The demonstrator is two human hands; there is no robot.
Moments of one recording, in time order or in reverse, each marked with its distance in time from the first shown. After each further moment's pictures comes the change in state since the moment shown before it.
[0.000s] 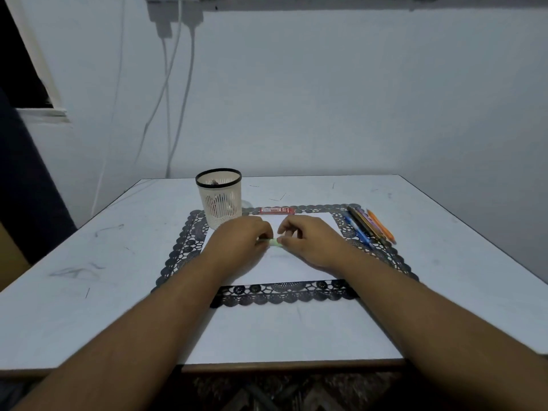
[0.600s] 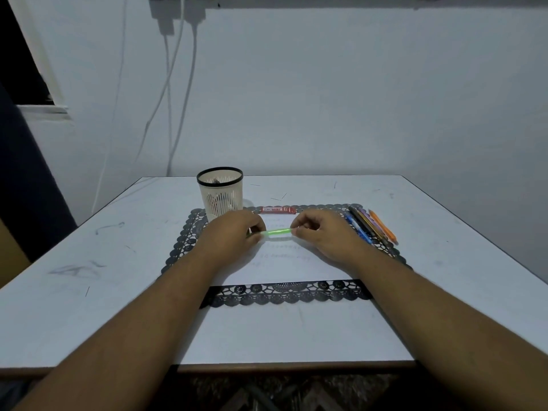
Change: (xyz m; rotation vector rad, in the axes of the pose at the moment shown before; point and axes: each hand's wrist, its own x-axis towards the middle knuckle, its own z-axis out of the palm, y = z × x) left_hand 0.002 -0.014 -0.008 -0.102 -0.013 -0.165; right_hand 0.003 0.023 -0.010 0.336 0.062 0.086
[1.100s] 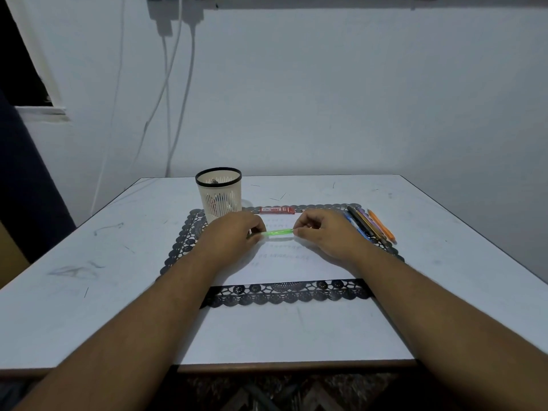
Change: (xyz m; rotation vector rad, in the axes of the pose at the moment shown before) left_hand -0.003 0.006 0.000 0.032 0.031 0.017; right_hand -0.002 -0.005 -0.008 -0.101 0.004 -0.003
